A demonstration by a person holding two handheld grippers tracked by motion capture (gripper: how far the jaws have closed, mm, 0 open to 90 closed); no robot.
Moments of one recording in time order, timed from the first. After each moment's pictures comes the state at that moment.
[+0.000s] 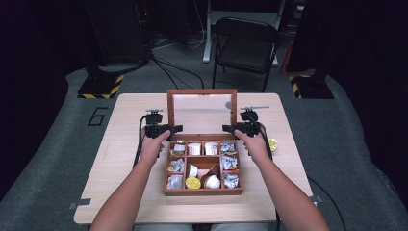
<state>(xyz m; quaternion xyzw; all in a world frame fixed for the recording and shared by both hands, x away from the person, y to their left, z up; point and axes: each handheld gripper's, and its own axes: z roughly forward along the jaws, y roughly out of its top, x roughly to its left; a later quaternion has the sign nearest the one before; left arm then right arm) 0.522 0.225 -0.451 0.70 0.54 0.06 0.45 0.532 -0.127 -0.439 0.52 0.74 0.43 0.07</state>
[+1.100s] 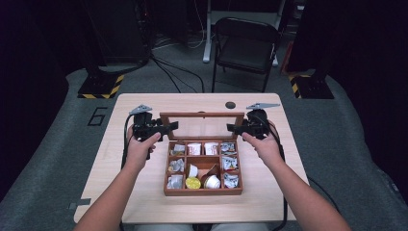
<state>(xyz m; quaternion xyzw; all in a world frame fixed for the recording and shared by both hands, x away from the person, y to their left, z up) 0.463 0.239 -0.384 0.71 0.44 0.10 0.54 0.479 -0.136 -0.376 0.44 0.77 0.45 0.11</state>
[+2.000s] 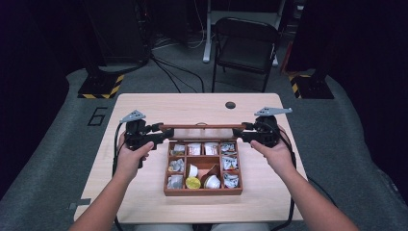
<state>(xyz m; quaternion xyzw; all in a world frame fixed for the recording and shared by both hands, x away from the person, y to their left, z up) 0.429 0.248 -0.374 0.72 0.42 0.11 0.54 0.439 -0.150 -0.354 0.40 0.78 0.47 0.13</state>
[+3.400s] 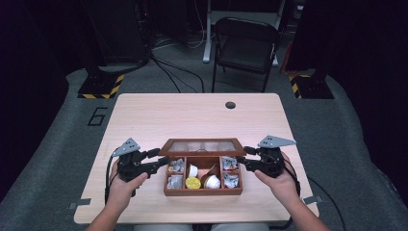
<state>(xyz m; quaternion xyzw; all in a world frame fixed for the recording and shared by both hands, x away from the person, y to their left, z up) 0.356 0.257 -0.412 0.74 0.40 0.11 0.53 0.373 -0.158 -0.397 0.37 0.79 0.47 0.14</state>
